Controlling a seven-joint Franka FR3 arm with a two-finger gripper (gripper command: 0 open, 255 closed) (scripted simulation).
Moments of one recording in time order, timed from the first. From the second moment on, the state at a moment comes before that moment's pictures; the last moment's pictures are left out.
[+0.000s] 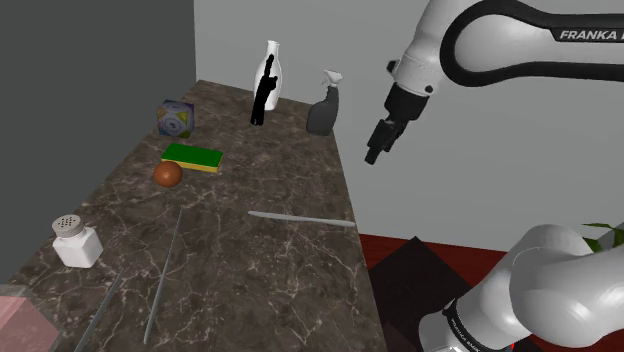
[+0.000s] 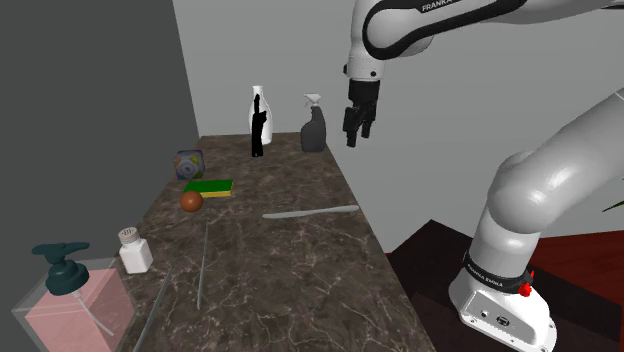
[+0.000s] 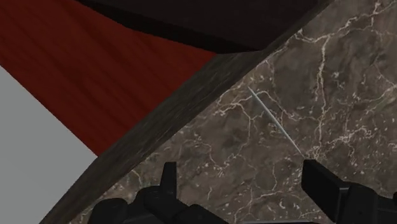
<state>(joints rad) 0.15 -0.59 0.02 -2.44 0.03 1.87 -0.10</state>
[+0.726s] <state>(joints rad) 0.33 -0.32 0.10 -2.46 0.02 2.10 -0.43</state>
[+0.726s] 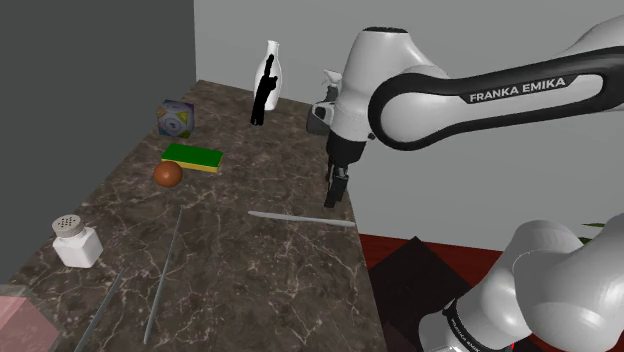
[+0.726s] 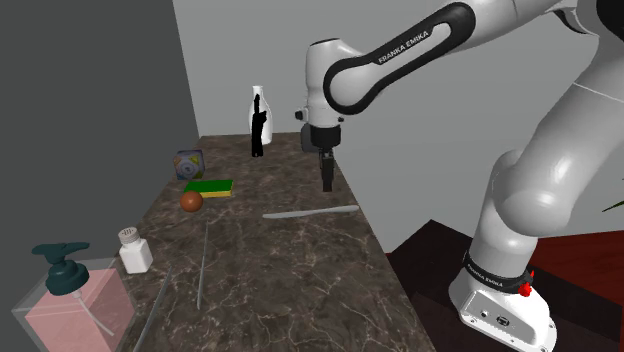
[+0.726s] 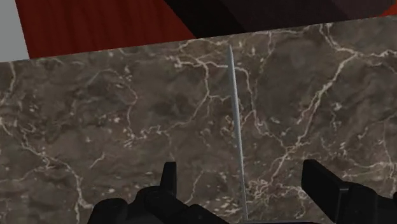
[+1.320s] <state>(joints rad) 0.36 -0.21 0.12 -2.51 0.01 2.25 -0.49</state>
